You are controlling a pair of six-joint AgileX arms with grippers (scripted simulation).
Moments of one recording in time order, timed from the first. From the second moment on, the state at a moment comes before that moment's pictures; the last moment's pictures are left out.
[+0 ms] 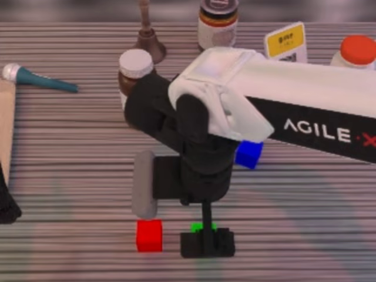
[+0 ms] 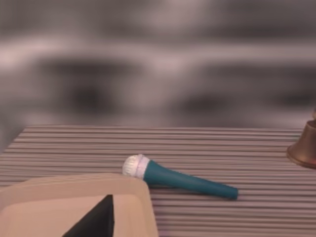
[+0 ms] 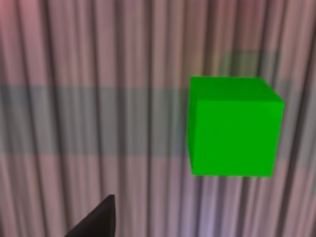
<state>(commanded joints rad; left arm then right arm) 0.02 0.00 0.00 0.00 0.00 0.00 0.93 2.02 1.64 -1.18 0.00 -0.65</state>
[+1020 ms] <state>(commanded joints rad) 0.02 0.00 0.00 0.00 0.00 0.00 0.53 2.29 2.00 -1.28 0.00 -0.60</state>
